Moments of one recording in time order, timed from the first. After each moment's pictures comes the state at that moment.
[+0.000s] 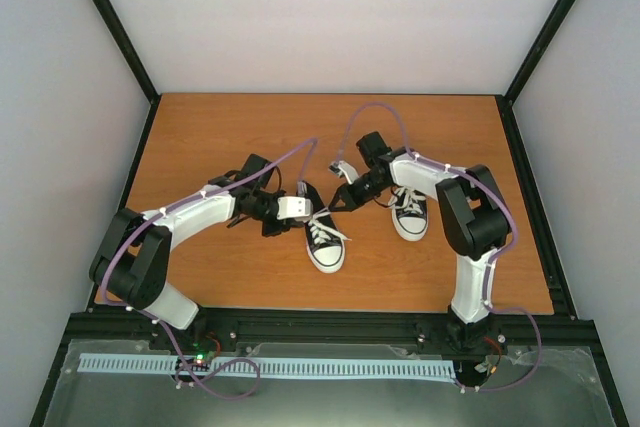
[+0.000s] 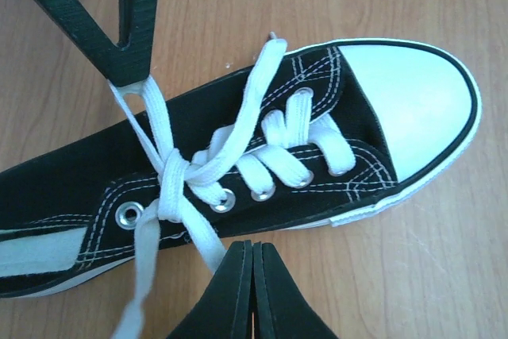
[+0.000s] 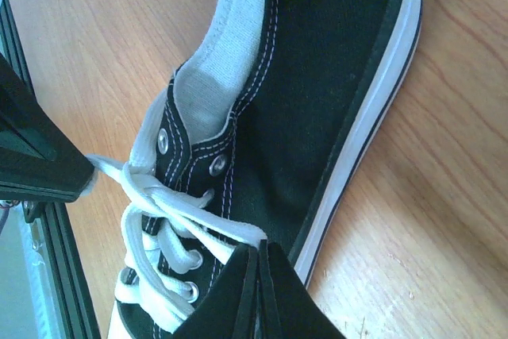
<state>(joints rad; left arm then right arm) -0.48 1.53 0.89 -0.49 0.57 0.93 0.48 1.96 1.30 -0.60 -0.78 -0.13</state>
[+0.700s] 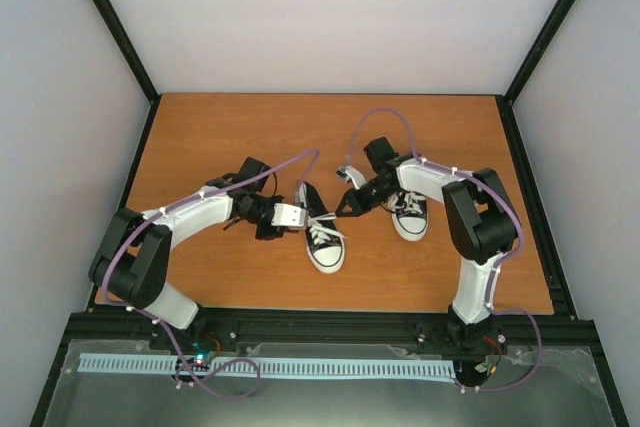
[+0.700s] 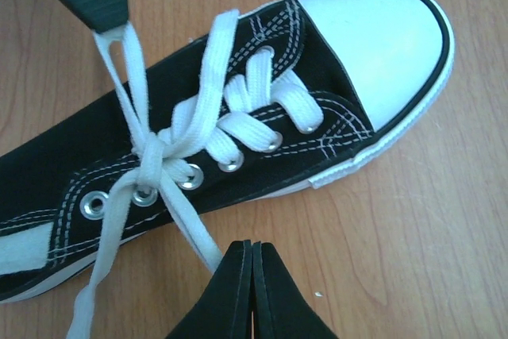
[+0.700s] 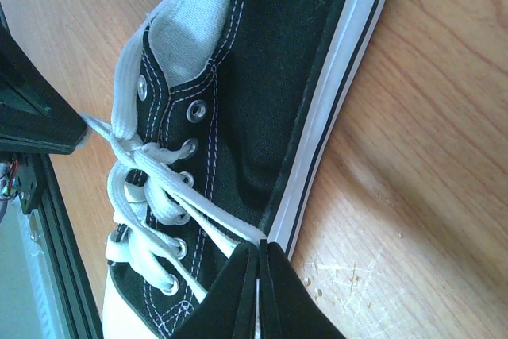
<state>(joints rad) -0.45 1.53 0.87 -0.53 0.59 1.12 0.45 1.91 1.20 -0.59 -0.77 -0.13</state>
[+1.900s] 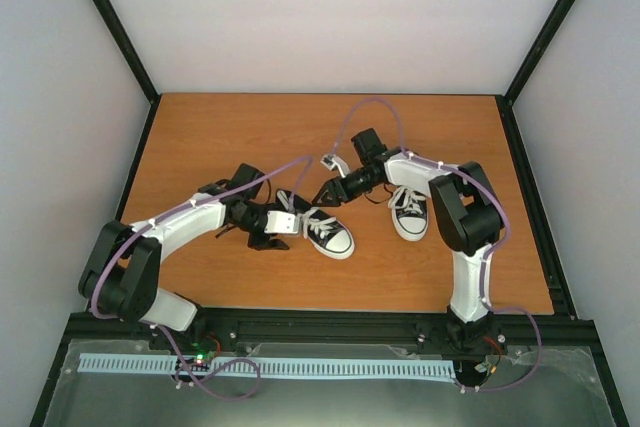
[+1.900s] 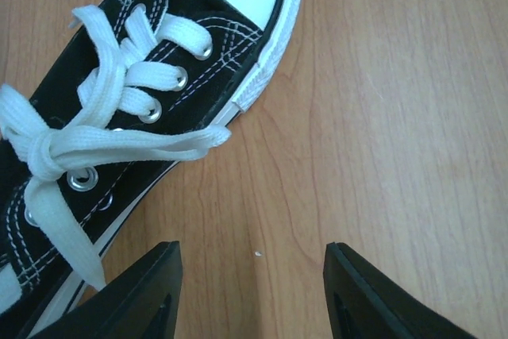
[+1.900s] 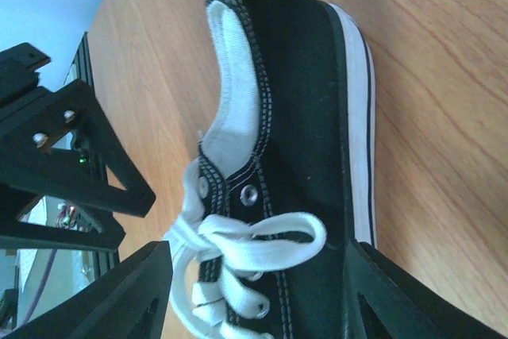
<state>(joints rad) -0.44 1.45 0.82 -0.63 0.56 1.15 0.49 1.98 1.31 -0.45 -0.93 -0.05</state>
